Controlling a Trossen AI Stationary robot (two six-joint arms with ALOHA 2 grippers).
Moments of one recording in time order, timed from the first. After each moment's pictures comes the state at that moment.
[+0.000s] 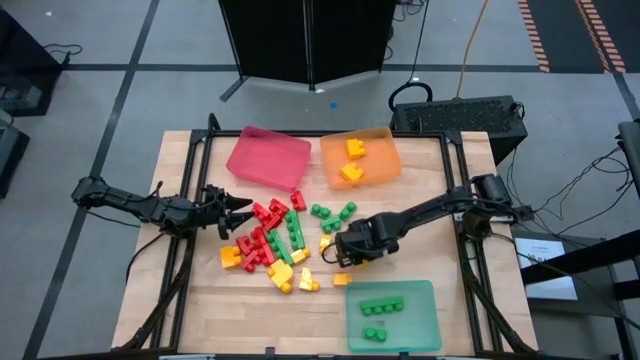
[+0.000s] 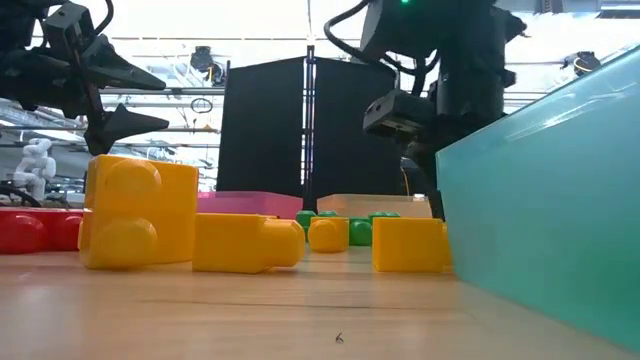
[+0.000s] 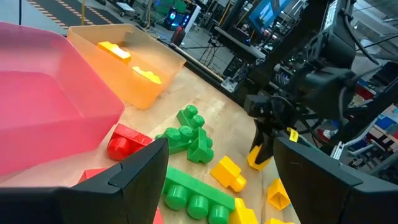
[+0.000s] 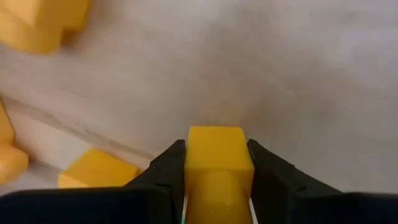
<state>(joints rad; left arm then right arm) -0.26 0.22 0.04 0.06 -0.47 -0.62 0.19 1.85 1.19 -0.72 -0.10 1.45</state>
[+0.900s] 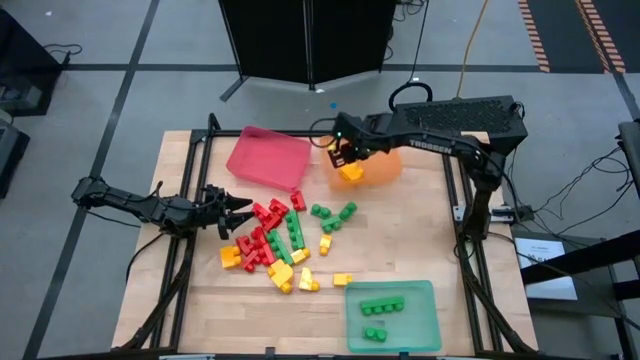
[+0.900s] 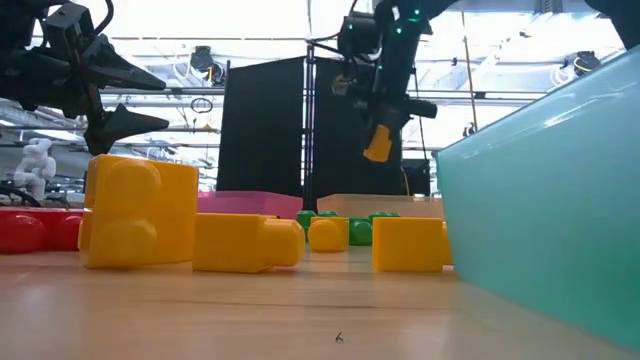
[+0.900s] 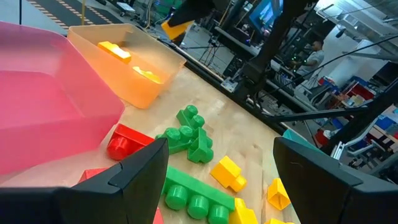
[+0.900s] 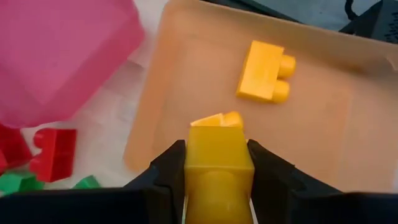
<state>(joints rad) -0.26 0.22 0.04 0.06 -0.48 -0.62 -0.41 1.85 1.68 -1.03 0.21 0.71</state>
